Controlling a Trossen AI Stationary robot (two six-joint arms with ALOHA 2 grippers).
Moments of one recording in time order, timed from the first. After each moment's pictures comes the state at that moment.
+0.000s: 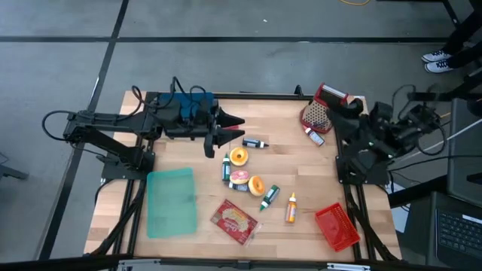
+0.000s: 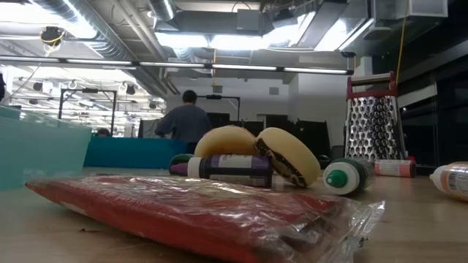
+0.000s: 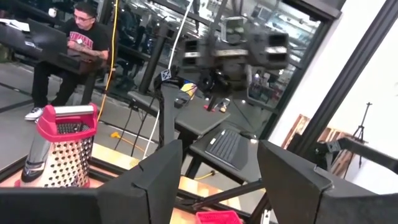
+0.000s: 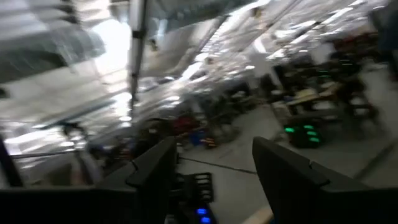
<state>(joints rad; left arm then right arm) -0.04 1.26 1.28 0.07 -0.08 -0.40 0.65 0.88 1.03 0.54 1.00 -0.10</state>
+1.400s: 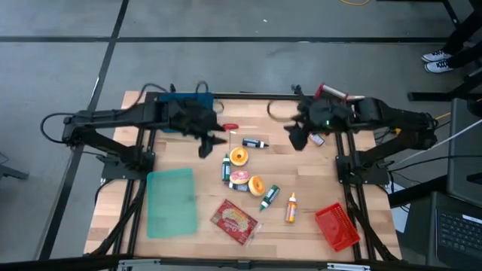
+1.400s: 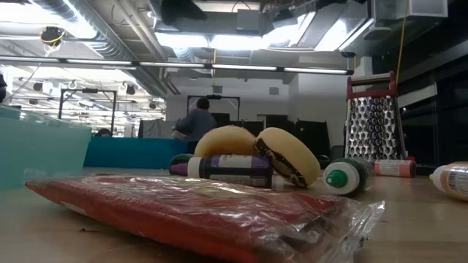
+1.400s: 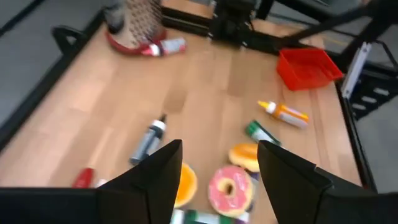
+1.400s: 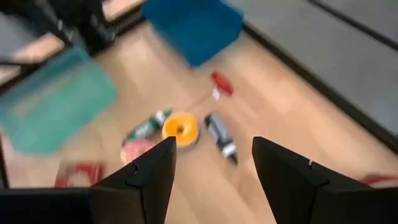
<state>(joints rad) 0.10 1.24 1.26 -0.63 0.03 -0.19 0.06 1.28 1.58 -1.13 0.35 0.58</state>
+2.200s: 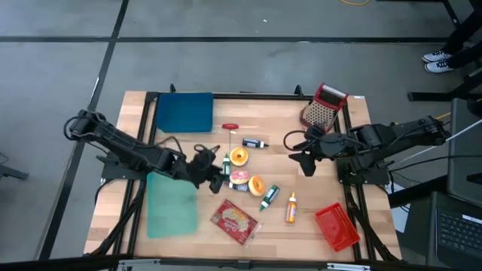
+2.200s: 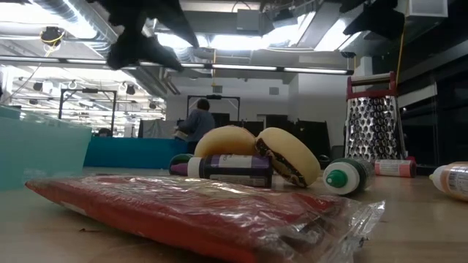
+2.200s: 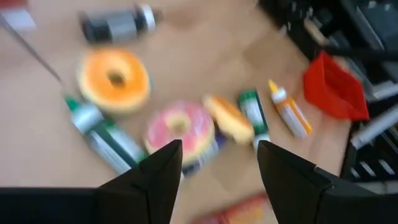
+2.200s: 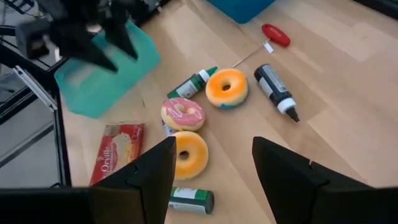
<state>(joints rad) -0.35 1.35 0.89 -0.26 -0.43 -1.10 0.26 0.99 1.01 -0.75 0.32 0.76</state>
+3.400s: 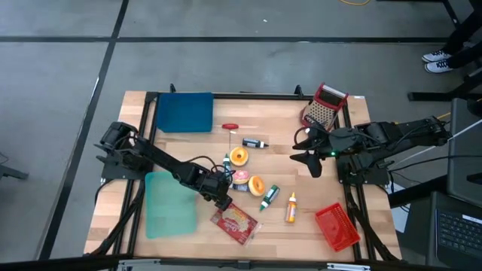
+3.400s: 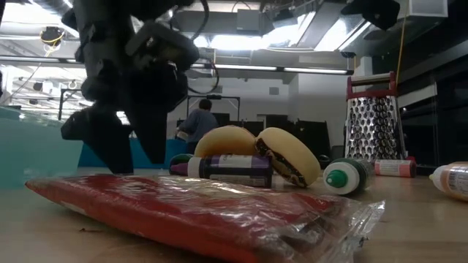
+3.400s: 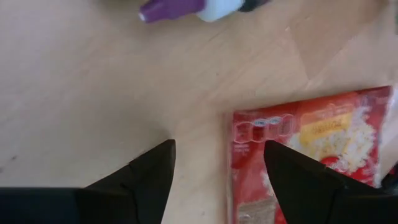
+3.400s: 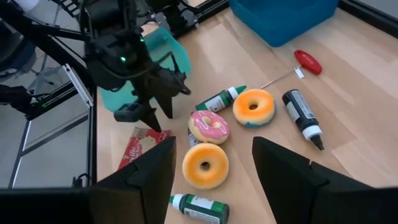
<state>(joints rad) -0.33 1.75 0.94 -0.29 0.05 -1.30 0.26 0.94 1.01 -0.66 0.25 0.63</state>
